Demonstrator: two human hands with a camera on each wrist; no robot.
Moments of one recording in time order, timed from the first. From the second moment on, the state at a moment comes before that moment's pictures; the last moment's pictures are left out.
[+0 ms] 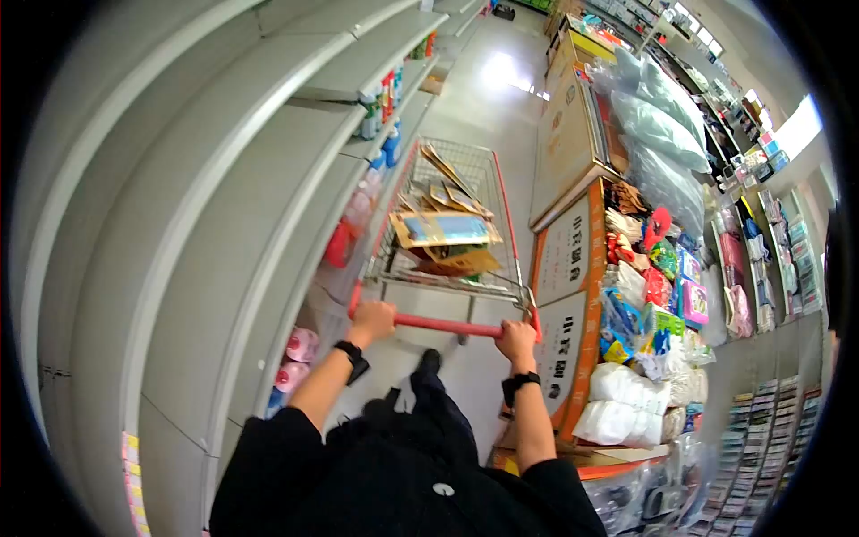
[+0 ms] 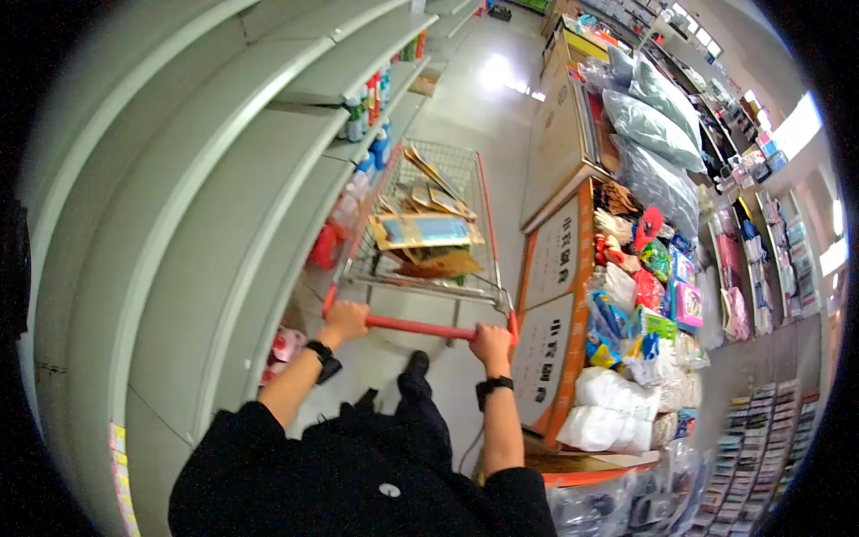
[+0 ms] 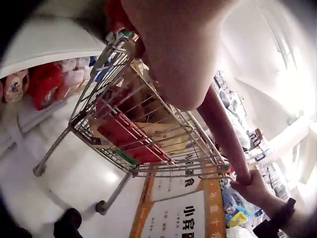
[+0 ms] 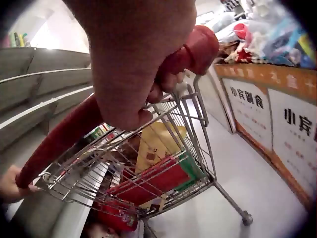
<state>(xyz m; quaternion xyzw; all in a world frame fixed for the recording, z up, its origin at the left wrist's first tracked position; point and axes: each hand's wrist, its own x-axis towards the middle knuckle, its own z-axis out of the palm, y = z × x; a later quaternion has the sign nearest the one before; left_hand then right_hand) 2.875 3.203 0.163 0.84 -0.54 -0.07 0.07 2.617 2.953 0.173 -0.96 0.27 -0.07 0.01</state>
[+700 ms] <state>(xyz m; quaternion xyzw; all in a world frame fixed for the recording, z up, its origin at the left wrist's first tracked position) 2.628 3.539 0.165 0.86 -0.49 -0.10 0.06 2.397 3.261 0.166 -0.97 0.23 -0.06 0.03</state>
